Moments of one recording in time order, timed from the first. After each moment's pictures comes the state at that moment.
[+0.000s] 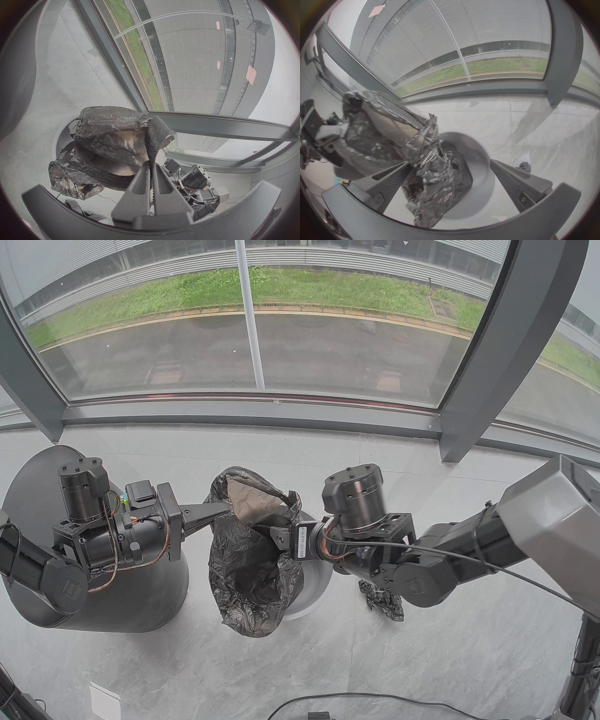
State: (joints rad) left arm -0.24 1.78 -0.68 -0.92 -0.71 -1.04; right arm 0.77 2.18 -1.30 -0.44 -0.24 0.39
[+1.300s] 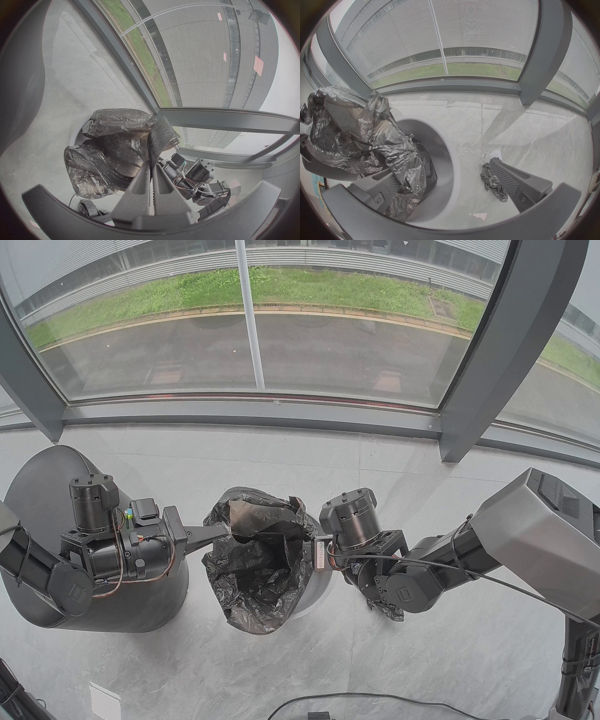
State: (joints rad) left arm -0.22 1.82 -0.66 -0.85 -0.69 -0.89; right arm 0.74 2.25 -1.28 -0.41 -0.48 0.38
